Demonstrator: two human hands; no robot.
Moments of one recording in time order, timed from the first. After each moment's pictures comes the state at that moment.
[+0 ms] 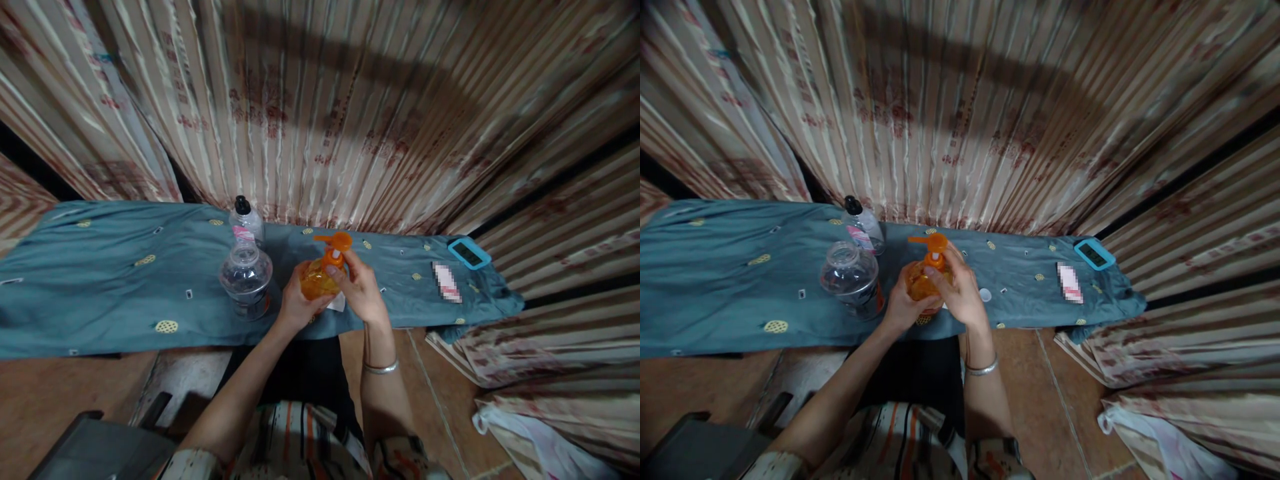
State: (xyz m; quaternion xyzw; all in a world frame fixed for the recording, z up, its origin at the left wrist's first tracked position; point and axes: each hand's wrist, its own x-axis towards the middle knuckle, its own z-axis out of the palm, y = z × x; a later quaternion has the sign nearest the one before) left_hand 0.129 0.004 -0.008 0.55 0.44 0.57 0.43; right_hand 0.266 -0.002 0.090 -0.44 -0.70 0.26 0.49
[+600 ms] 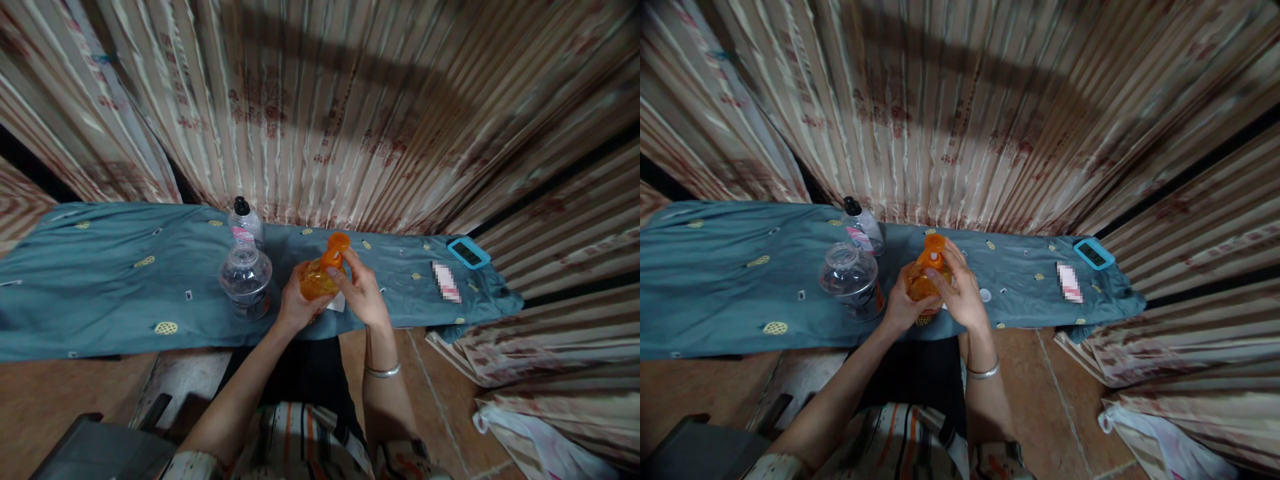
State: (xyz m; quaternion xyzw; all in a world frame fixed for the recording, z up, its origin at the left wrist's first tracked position) left_hand 0.129 0.003 -0.005 0.54 0.44 0.57 0.44; right_hand 0.267 -0.007 0.091 -0.46 -0.69 0.26 0.49
